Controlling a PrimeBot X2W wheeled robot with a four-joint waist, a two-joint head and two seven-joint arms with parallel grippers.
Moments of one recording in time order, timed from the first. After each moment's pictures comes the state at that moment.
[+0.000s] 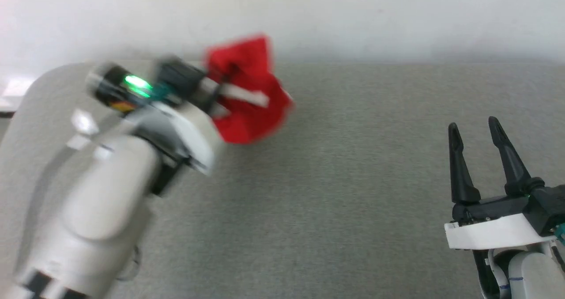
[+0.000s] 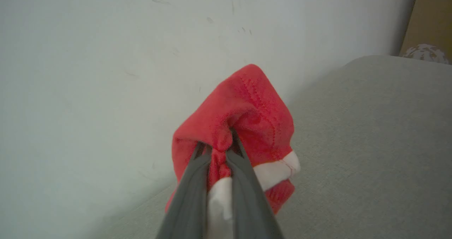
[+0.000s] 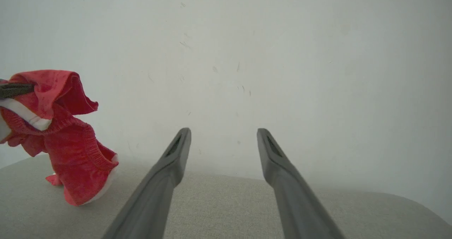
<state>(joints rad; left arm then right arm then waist) -0.73 0.46 -0.59 0.24 -0.39 -0.12 0.08 -0.08 -0.05 -0.03 -0.07 0.07 0.13 -0.26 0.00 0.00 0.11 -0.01</state>
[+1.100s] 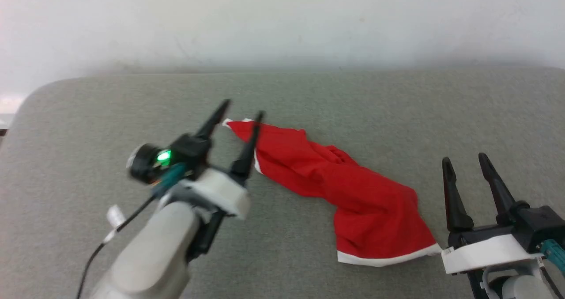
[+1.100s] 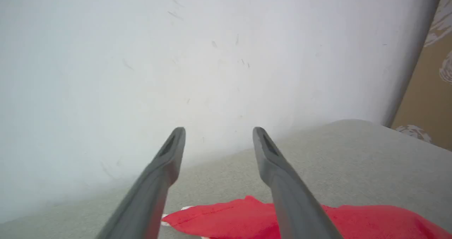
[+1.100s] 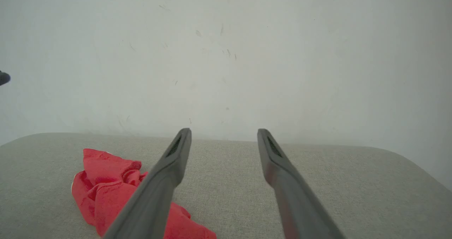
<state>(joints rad) -0.51 0.31 -0.63 0.29 -0.45 0.11 -0.26 -0.01 -0.05 -0.04 0.03 0.10 0.13 -0.26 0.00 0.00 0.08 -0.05</state>
